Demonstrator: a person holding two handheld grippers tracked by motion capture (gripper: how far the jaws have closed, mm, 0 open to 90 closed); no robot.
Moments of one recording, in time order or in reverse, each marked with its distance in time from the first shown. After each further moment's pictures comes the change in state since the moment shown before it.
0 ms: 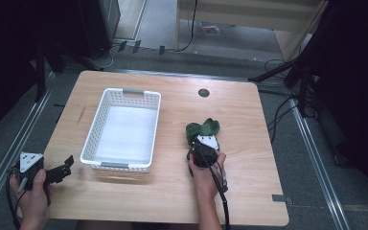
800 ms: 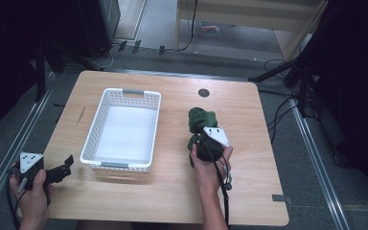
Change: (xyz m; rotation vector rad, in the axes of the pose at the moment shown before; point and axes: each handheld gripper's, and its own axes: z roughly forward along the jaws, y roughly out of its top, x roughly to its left) left arm -0.001 0.000 0.000 -0.018 0.011 0.022; right arm -0.002 0.049 -0.054 -0.169 0.077 0.082
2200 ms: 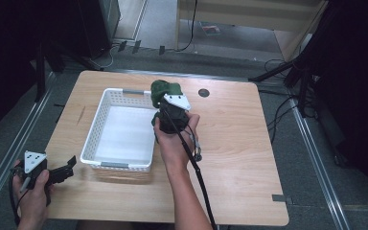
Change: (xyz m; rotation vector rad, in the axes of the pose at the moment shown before) left arm -0.005 0.001 0.002 0.005 -0.028 0.057; right arm 0.107 0.081 0.000 0.028 0.096 -0.042
